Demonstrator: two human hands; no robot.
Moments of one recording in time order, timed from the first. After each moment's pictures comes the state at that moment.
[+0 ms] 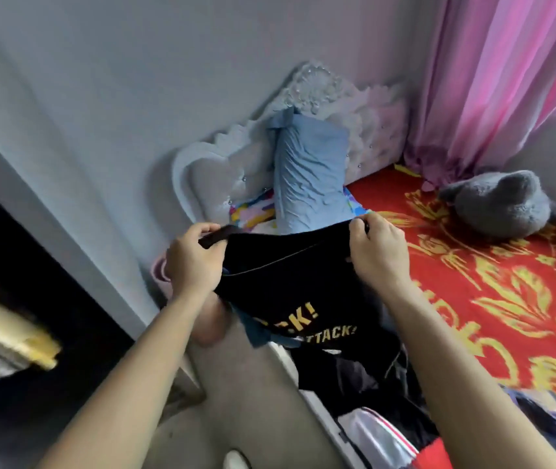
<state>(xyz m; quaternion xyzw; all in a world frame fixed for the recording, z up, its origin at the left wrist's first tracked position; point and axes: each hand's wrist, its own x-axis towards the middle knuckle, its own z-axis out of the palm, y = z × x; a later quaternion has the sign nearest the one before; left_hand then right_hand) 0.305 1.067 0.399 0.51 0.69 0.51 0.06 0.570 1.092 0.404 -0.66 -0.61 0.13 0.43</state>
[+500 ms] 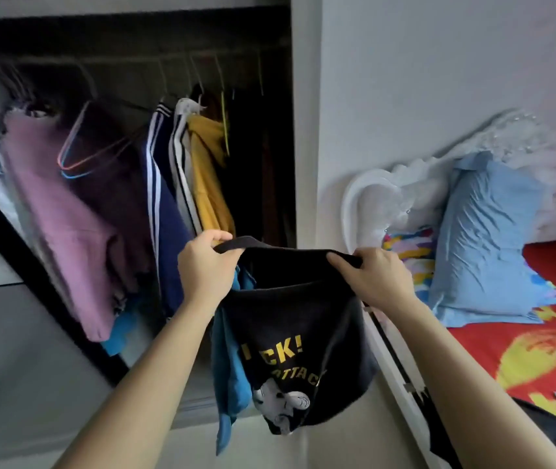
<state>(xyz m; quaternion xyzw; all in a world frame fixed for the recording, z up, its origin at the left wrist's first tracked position) -0.038 0.845 0.446 0.37 0.76 0.53 -0.05 0.193 0.979 0.426 -0.49 -0.81 0.14 0.28</state>
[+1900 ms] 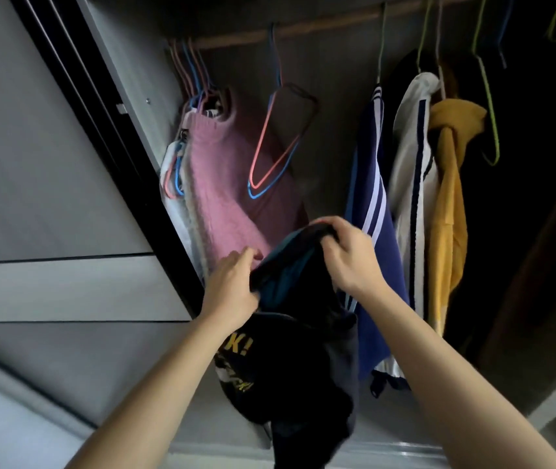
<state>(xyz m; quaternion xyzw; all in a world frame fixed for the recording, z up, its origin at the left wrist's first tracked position) -0.496 0.765 0.416 0.46 0.86 0.20 -0.08 -0.349 0.924 0.434 -0.23 -0.78 0.41 0.41</state>
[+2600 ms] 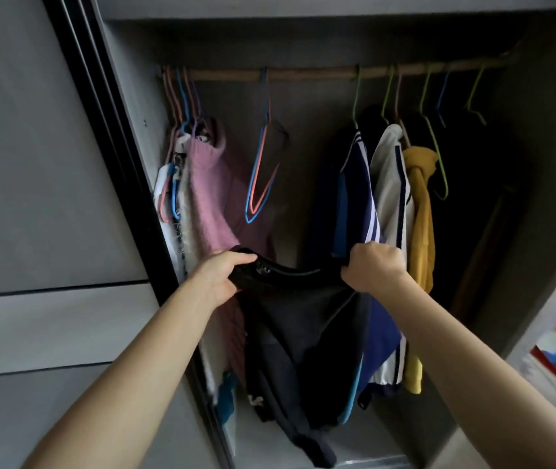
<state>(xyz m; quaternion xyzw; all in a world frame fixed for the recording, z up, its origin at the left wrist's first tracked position) -0.556 0.795 0.467 0.15 0.59 0.66 0.44 -0.340 0.931 0.474 -0.50 -0.86 -0.08 0.01</state>
